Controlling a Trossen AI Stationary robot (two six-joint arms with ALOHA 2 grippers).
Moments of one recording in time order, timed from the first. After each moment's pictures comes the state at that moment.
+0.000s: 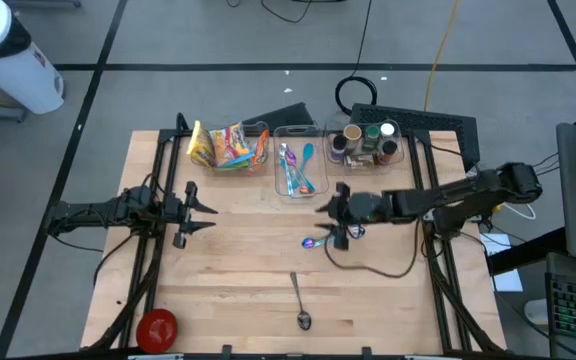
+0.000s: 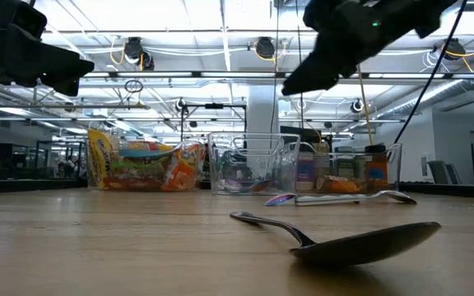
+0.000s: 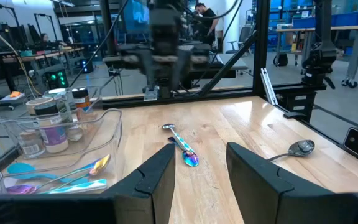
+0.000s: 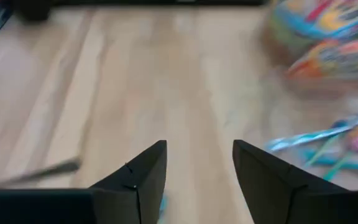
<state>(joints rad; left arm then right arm) 0.02 0.01 0.05 -0.05 0.16 0.07 0.07 1.31 0.75 0.06 0.16 0.06</state>
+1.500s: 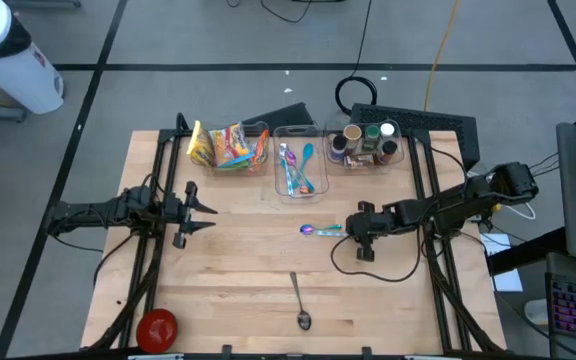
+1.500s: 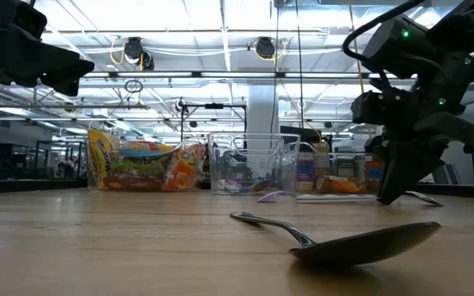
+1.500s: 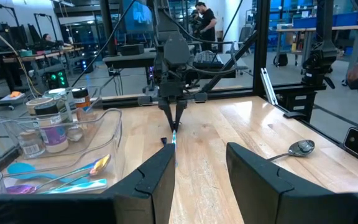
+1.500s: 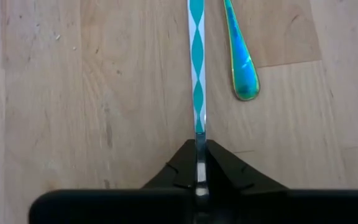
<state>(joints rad) 0.02 0.01 0.05 -0.05 0.16 0.07 0.12 1.36 0.48 -0.19 0.07 0.22</state>
